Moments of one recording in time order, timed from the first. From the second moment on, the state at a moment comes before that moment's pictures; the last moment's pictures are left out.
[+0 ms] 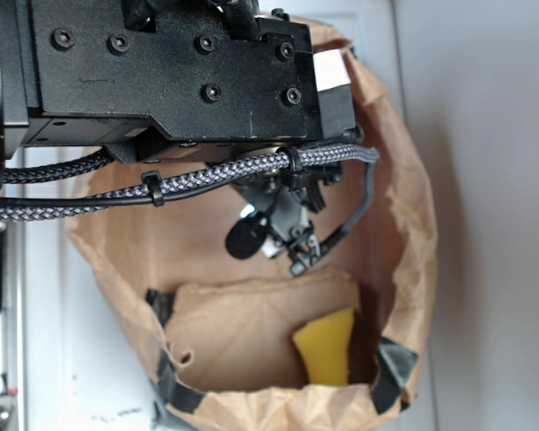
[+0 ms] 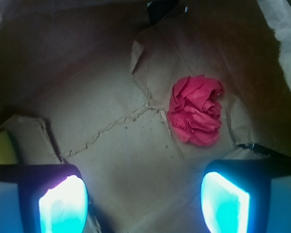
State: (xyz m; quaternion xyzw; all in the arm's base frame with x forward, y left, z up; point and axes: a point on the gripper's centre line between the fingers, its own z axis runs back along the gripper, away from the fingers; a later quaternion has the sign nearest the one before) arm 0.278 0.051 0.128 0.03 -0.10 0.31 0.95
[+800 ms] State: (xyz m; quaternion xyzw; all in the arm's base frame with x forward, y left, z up) arm 0.324 0.070 0.060 0.03 -0.10 0.30 0.95
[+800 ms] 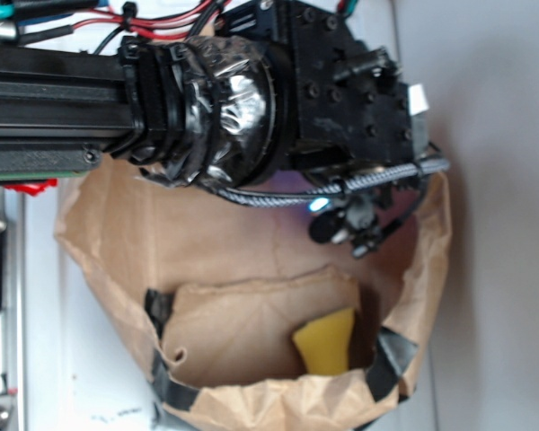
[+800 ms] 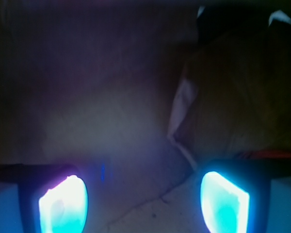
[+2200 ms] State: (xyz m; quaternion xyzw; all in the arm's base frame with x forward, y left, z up) arm 0.262 0.110 0.079 0.01 -0.12 0.25 0.96
